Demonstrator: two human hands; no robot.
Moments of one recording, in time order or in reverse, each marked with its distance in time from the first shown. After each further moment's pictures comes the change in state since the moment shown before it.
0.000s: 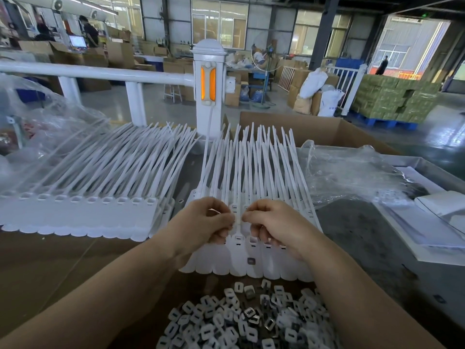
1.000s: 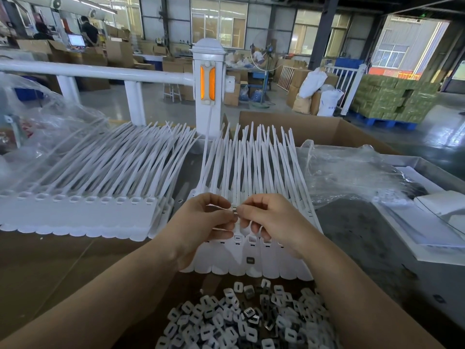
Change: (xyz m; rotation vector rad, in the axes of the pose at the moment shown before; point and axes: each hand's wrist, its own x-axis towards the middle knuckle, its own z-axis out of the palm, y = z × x) left_hand 0.001 -0.003 0.002 -0.228 0.038 -0.012; right_hand -0.003 -0.004 0.002 0.029 -0.029 -0.204
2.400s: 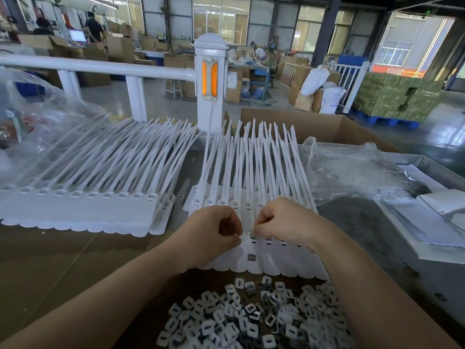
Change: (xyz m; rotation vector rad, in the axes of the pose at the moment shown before) left_hand 0.003 -0.018 -0.001 0.808 -0.096 0.258; right_hand -0.002 -0.004 -0.015 -0.515 -0.094 0.208
